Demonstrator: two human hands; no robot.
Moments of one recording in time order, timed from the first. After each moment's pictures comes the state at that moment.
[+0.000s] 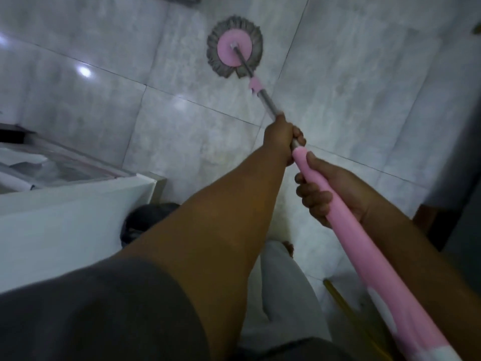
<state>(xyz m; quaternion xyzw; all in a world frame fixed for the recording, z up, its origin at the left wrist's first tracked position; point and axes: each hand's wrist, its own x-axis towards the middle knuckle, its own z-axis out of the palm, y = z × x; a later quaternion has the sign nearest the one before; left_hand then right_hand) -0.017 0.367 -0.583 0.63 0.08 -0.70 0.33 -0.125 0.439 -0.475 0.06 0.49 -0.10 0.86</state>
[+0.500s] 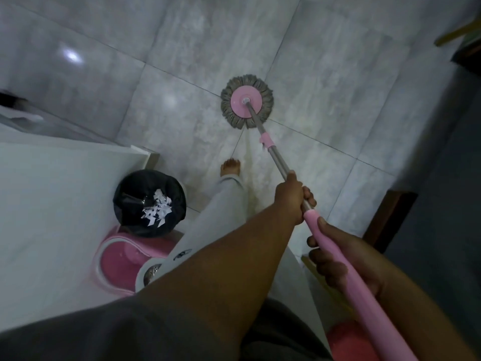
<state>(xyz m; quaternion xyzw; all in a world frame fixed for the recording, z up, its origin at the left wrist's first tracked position) -0.086 0.580 -0.514 0.61 0.17 -0.72 0.27 -0.191 0.629 -0.388 0.12 0.53 -0.01 0.84</state>
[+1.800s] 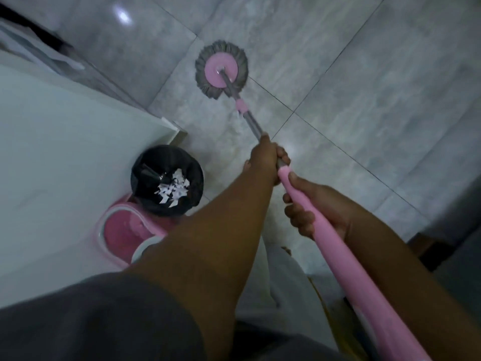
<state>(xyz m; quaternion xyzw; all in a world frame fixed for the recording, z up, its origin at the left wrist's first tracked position) 0.060 0.533 -0.571 0.63 0.22 -0.60 0.44 -0.067 0.546 -0.459 -0.07 0.49 0.11 0.86</state>
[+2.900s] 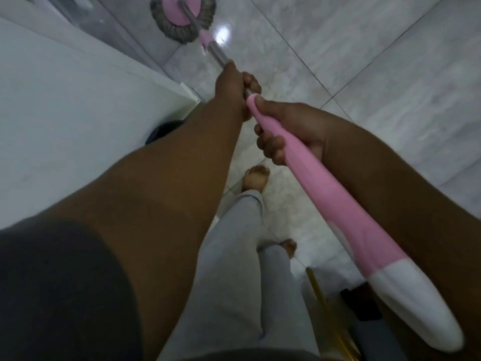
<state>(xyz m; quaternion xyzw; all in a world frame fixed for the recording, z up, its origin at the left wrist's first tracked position) 0.264 0.491 -0.599 0.58 0.31 -0.50 0.56 0.134 0.473 -0.517 -0.19 0.45 0.21 0.85</state>
